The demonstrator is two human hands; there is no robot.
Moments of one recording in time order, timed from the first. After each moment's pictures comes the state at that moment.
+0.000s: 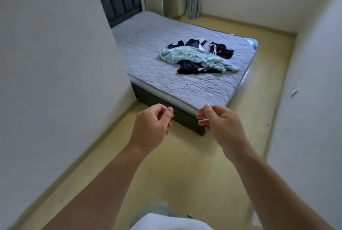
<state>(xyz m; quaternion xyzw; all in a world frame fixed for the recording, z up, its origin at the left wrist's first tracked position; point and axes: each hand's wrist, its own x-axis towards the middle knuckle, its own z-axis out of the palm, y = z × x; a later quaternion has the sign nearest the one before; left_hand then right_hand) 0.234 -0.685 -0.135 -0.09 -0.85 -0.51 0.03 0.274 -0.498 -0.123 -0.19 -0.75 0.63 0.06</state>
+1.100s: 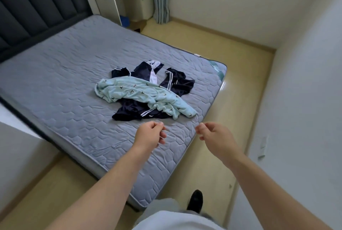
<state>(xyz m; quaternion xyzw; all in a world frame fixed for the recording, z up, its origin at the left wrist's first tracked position) -0.333 -0.089 -0.243 0.13 -0.76 -0.60 -0.22 -0.263 0.110 -0.190 -0.22 -0.86 0.46 -0.07</state>
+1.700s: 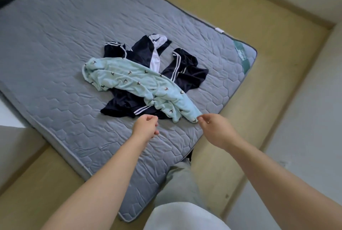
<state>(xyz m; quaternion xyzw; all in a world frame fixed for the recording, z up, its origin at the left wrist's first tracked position) -0.592 0.005 -0.387 0.30 -0.76 -0.52 -0.24 -0.563 0.234 -0.292 -0.13 -0.90 0.32 -0.27</state>
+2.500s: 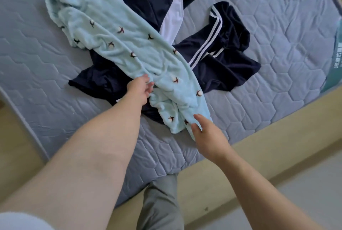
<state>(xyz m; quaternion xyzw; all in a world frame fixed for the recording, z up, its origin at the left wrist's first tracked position) -0.870 0.002 -0.696 0.63 -0.44 -0.64 -0.10 -0.799 0.240 -0.585 -0.09 -0.82 0.33 -0.46</state>
